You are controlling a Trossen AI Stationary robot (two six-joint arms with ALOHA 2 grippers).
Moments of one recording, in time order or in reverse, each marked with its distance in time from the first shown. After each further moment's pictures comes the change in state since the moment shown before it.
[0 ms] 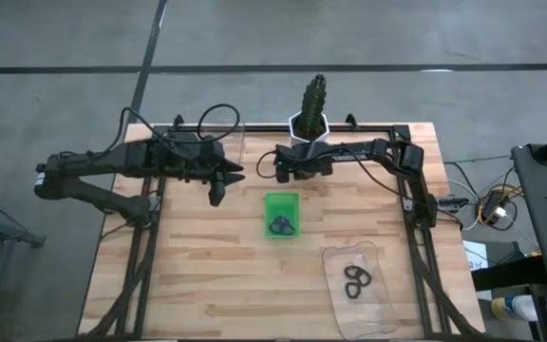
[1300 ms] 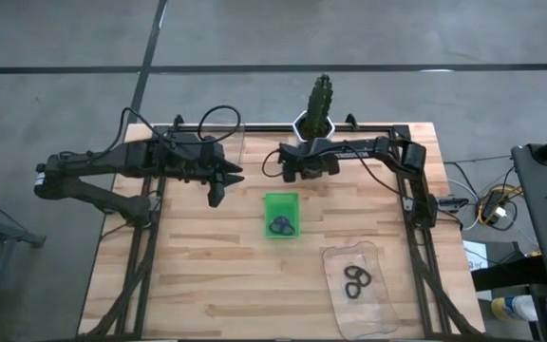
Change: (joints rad) left arm 0.000 0.000 0.000 -0.018 0.008 0.030; right arm -0.033 -0.016 -0.016 -0.092 0.005 0.002
